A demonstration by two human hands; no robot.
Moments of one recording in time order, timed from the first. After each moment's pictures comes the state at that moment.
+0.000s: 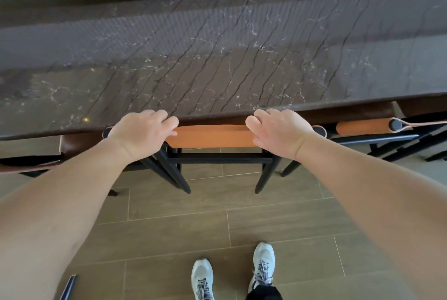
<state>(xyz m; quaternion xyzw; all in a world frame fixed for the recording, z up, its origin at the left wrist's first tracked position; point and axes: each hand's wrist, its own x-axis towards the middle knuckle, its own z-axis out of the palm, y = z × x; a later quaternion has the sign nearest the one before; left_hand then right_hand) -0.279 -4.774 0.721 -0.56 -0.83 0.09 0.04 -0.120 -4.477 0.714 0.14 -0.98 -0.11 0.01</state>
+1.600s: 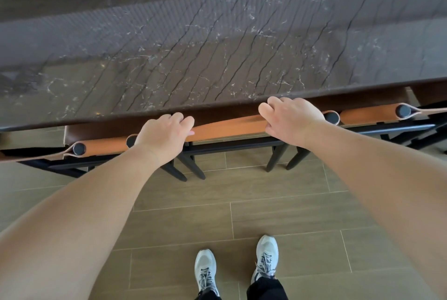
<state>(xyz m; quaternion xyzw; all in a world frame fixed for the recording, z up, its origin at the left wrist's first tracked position) -0.228 -4.728 0.675 -0.47 -0.87 0.10 0.02 -0.108 -4.433 0.677 0.07 -0.99 -0.09 -0.07</state>
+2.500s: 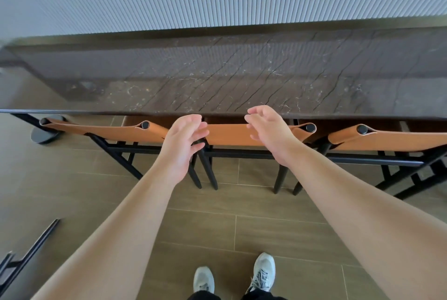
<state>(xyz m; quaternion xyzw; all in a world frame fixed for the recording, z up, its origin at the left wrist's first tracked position) -0.055 -4.740 0.841 0.07 -0.69 -0.70 -0.17 -0.023 -4.532 0.816 -0.18 -0.74 0.64 -0.02</state>
